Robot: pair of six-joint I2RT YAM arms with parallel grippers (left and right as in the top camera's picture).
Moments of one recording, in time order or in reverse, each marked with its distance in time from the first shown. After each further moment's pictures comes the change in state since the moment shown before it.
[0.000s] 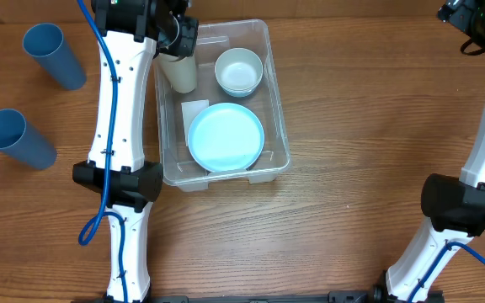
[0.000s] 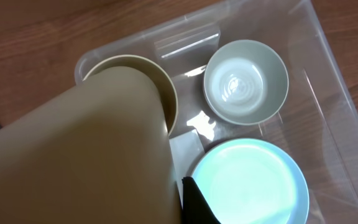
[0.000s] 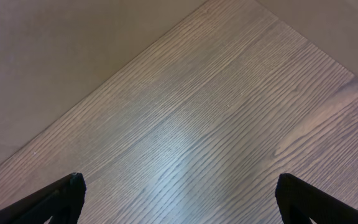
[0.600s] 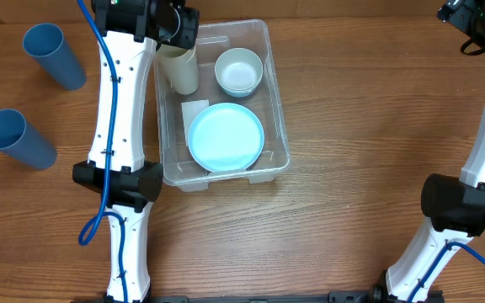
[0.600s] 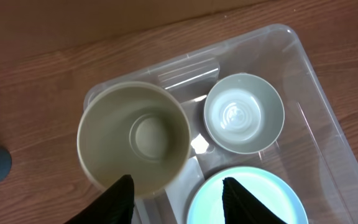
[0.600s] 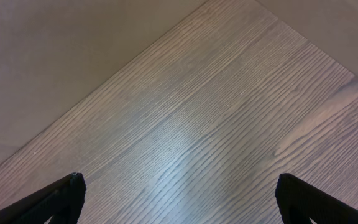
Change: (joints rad) left arm 0.000 0.000 0.000 0.093 -0.005 -0.018; right arm 0.000 0.000 0.000 0.000 0.000 -0.001
